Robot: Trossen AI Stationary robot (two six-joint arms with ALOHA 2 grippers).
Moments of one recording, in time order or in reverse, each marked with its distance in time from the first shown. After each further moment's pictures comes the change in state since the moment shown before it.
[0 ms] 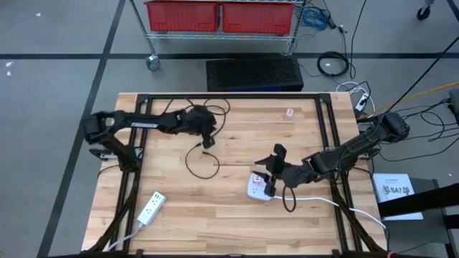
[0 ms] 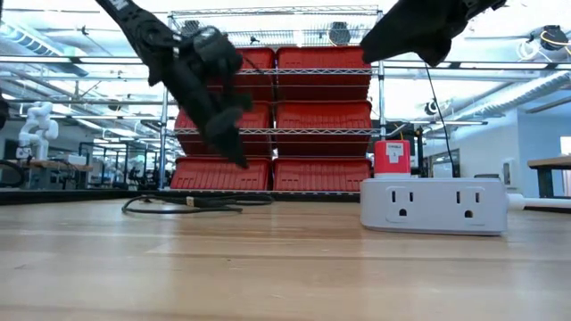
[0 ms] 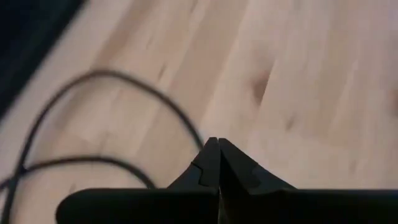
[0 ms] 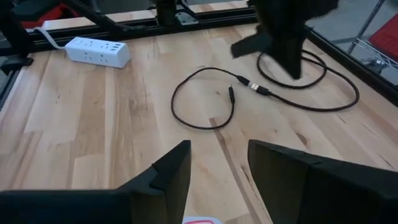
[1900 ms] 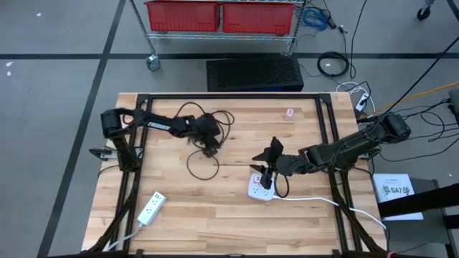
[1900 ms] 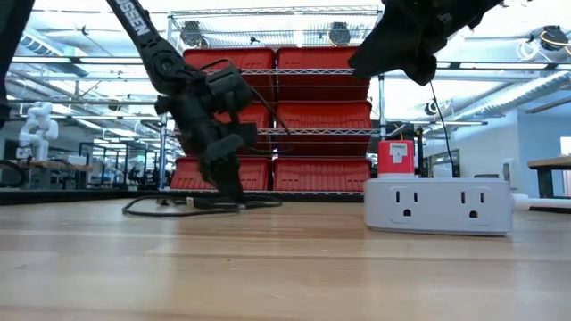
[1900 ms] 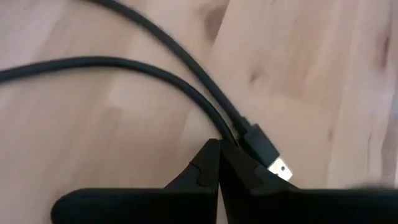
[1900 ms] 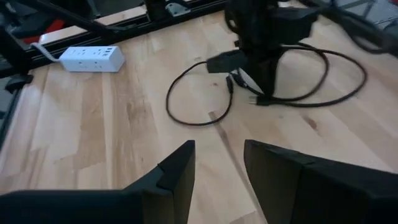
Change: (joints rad) left arm -0.044 0.232 0.001 0.058 0.186 -0.094; right arm -0.134 0.000 -0.008 0.009 -0.163 0.094
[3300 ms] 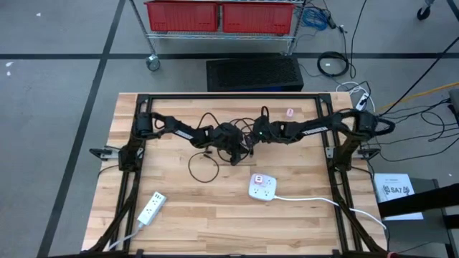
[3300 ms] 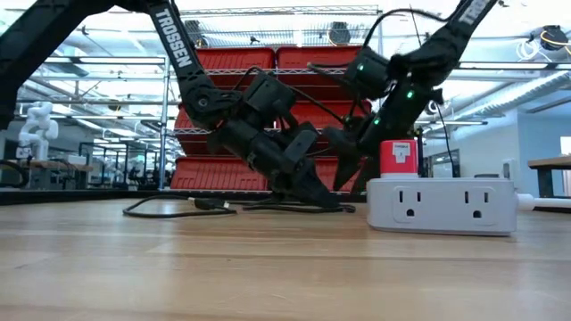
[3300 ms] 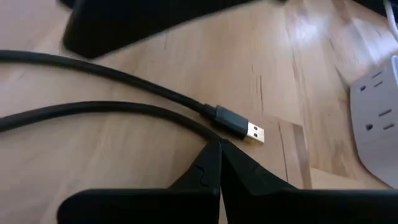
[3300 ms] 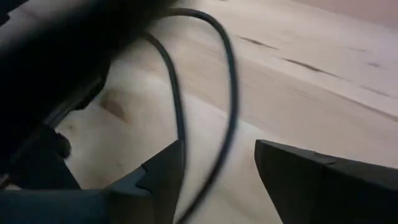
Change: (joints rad) left arm -0.121 0.332 0.204 0.523 0.119 -0.167; right arm -0.562 0.395 0.000 0.078 -0.195 0.276
